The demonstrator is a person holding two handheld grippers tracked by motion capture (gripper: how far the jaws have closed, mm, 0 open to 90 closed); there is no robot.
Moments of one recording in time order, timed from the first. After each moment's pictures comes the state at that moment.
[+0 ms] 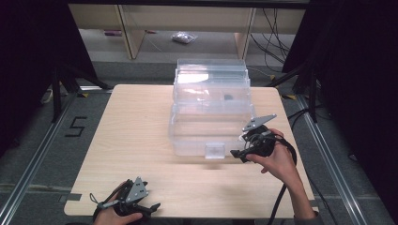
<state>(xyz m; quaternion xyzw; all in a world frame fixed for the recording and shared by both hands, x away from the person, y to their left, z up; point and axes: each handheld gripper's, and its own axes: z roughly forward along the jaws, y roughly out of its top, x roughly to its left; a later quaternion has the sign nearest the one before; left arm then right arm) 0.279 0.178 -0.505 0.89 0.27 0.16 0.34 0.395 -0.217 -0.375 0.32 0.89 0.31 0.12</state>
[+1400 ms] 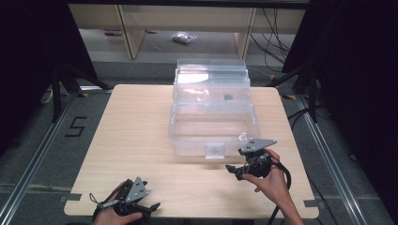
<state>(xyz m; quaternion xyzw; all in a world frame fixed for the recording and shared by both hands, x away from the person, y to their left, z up) 0.279 0.179 -0.505 0.89 0.27 0.17 0.34 0.362 -0.218 -0.431 0.31 0.86 0.37 0.13</state>
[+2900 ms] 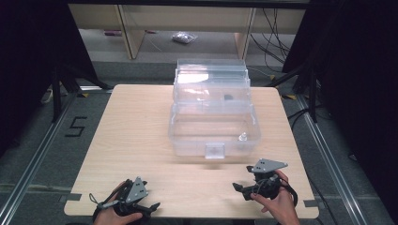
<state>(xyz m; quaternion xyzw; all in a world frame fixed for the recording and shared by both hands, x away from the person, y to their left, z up) 0.277 0.178 -0.505 0.89 0.27 0.17 0.33 0.322 -0.245 -0.471 0.34 0.85 0.39 0.12</state>
